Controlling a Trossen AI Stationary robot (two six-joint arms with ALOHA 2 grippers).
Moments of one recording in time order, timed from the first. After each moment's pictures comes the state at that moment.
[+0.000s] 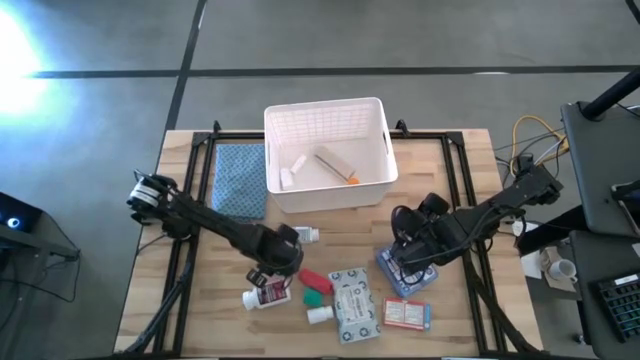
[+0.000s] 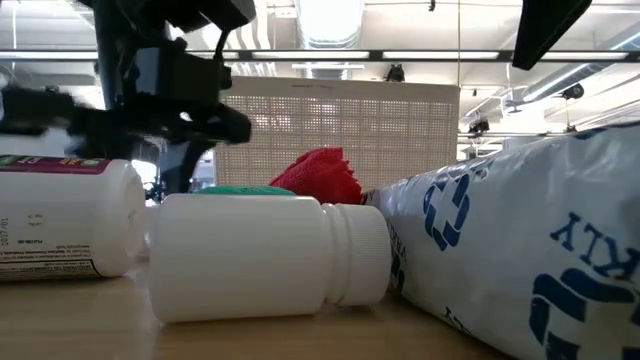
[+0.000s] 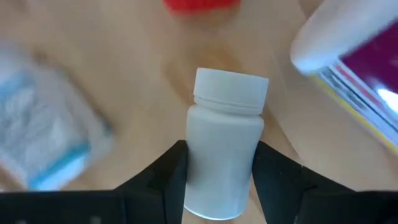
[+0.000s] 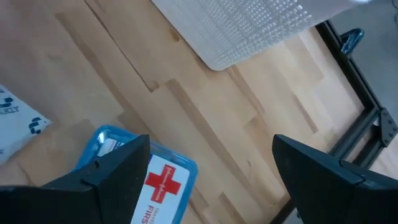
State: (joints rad) left arm -0.33 1.68 1.08 -0.76 -0.08 0.27; right arm 0.49 1.49 1.38 -1.49 0.55 1.12
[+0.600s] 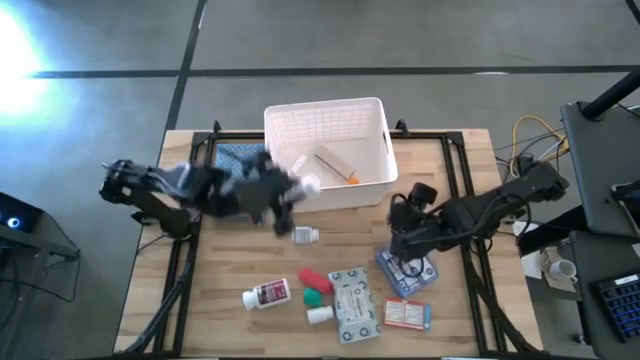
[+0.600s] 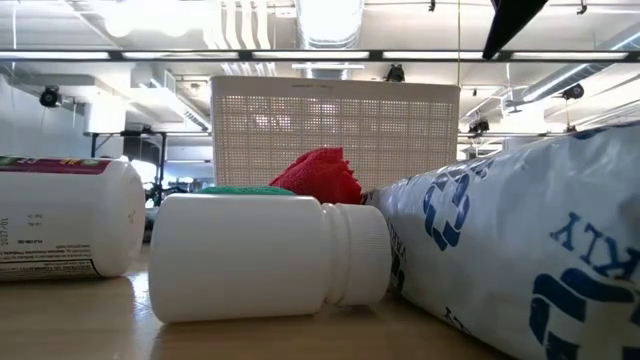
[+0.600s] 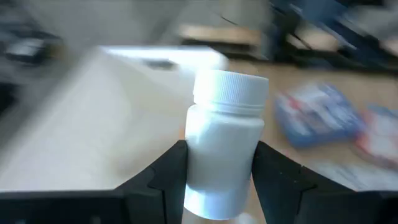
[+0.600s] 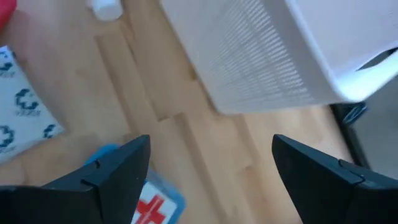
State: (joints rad) left arm -0.24 1.43 1.74 -0.94 -0.62 -0.26; right arm 0.42 1.43 1.38 -1.34 0.59 0.72
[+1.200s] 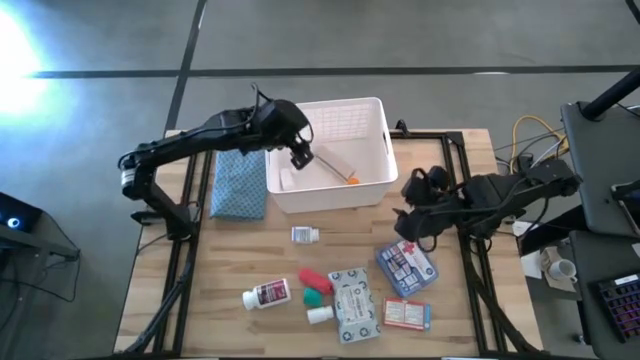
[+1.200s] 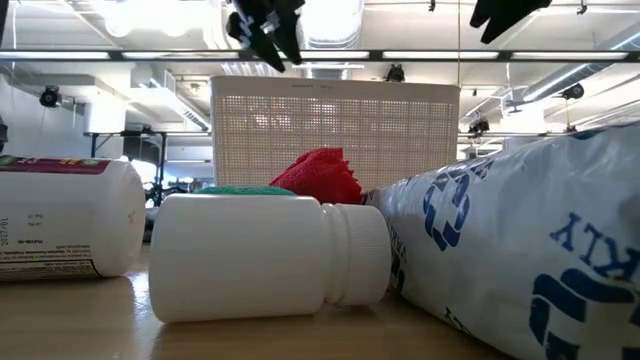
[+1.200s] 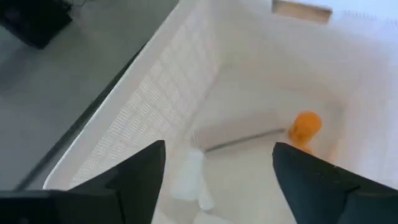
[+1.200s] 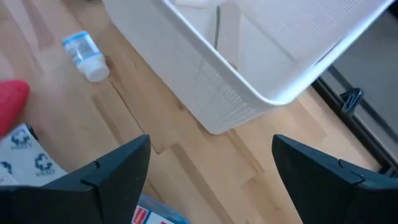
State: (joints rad) left arm 0.31 1.56 1.73 -0.92 -0.37 -0.09; right arm 0.35 1.27 1.38 -1.31 0.62 0.83
